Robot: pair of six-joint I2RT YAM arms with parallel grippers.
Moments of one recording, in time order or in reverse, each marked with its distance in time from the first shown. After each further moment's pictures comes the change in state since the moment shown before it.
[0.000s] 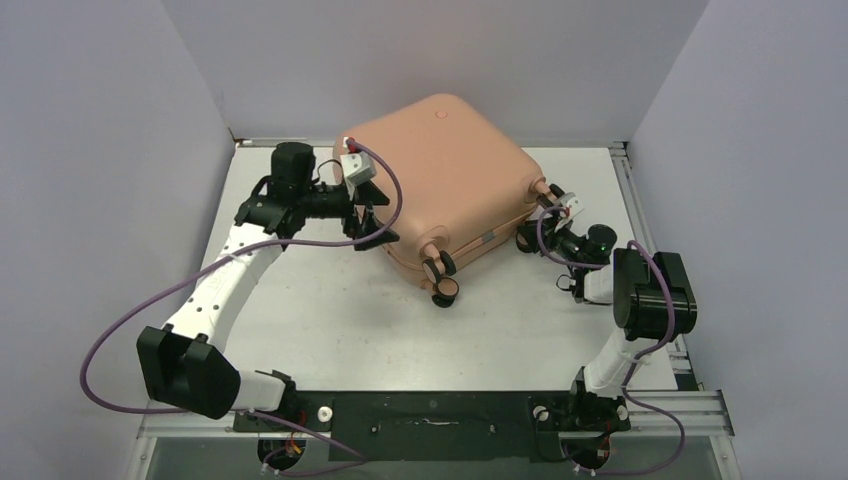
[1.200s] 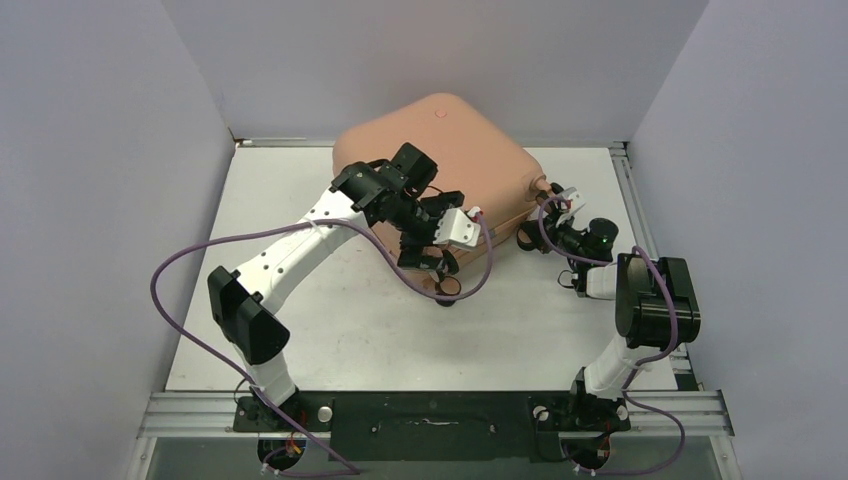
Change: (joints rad) left arm -0.495 0.391 0.573 -0.694 -0.491 0.668; right arm -0.013 -0.053 0.041 -0.170 0.032 0.005
